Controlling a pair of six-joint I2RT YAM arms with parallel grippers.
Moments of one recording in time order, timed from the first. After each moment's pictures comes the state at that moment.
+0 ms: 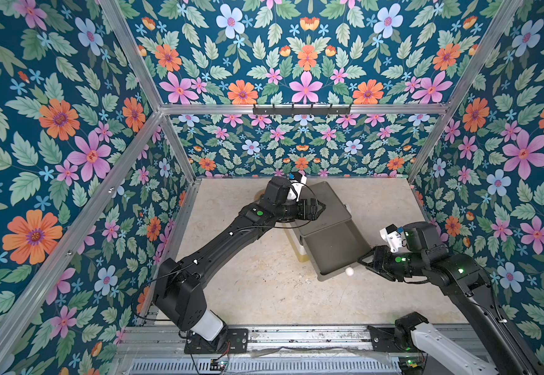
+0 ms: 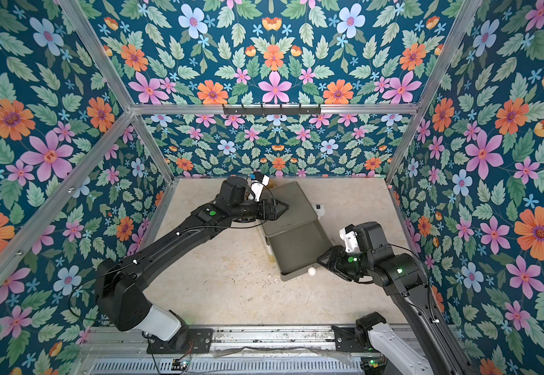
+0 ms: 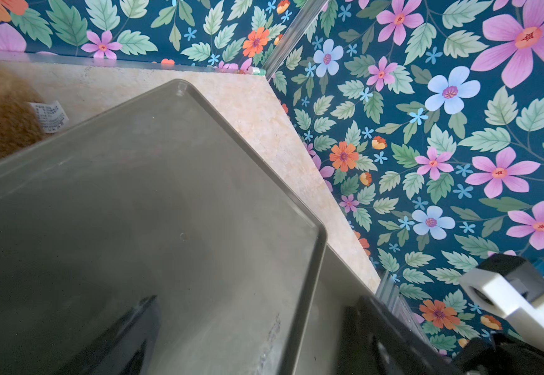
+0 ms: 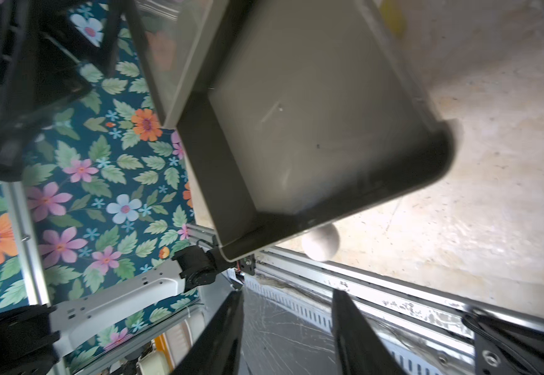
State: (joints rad) left arm -0.68 1.56 1.37 -0.30 0.36 -0.50; right arm 0.41 0.82 1.05 -1.15 -0.48 0.79
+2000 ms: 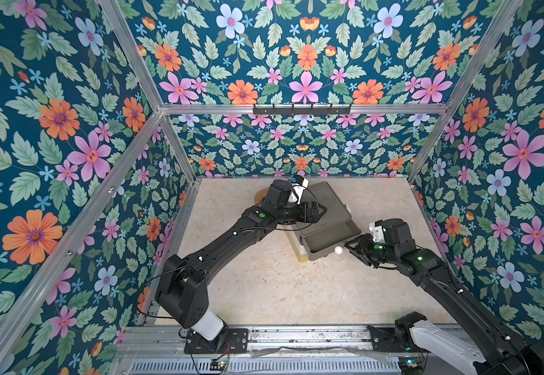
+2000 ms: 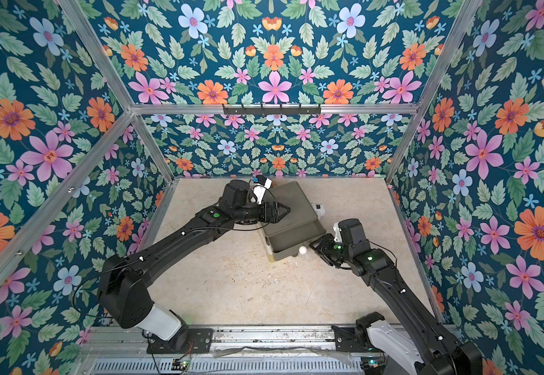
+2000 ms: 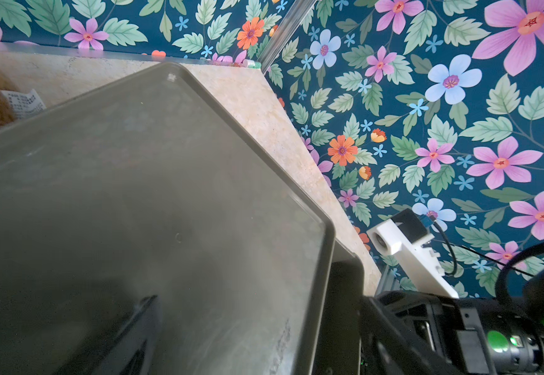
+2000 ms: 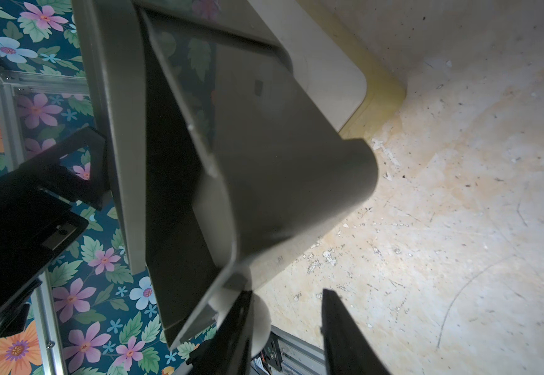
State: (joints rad) left arm -0.68 1.57 1.32 -0.23 0.39 -0.49; right arm 0.41 0.97 0.77 -0.55 -0.42 1.04
